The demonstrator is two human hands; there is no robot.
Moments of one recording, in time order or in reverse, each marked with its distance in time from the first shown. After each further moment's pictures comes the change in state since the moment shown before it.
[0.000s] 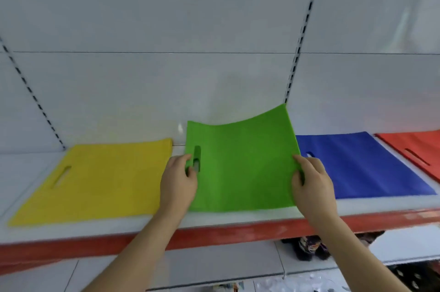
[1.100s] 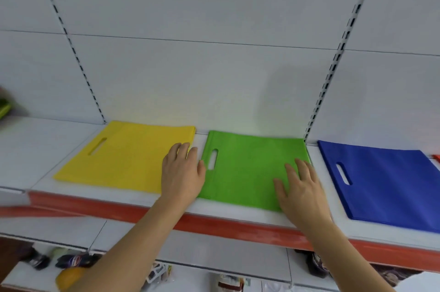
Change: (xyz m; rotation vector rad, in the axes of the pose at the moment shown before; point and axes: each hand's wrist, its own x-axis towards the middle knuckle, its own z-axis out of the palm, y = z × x) left_hand -0.015 -0.004 -0.015 0.601 0.005 0.028; right_hand 0.016 -0.009 0.041 -0.420 -0.370 -0.243
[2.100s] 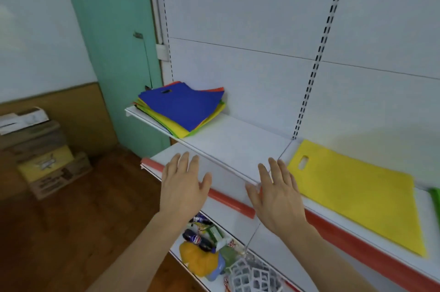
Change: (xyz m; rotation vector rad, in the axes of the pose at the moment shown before) left_hand -0.161 -0.440 -0.188 0.189 0.053 -0.479; right_hand -0.086 -0.540 0.021 0.156 -0.010 -0.670
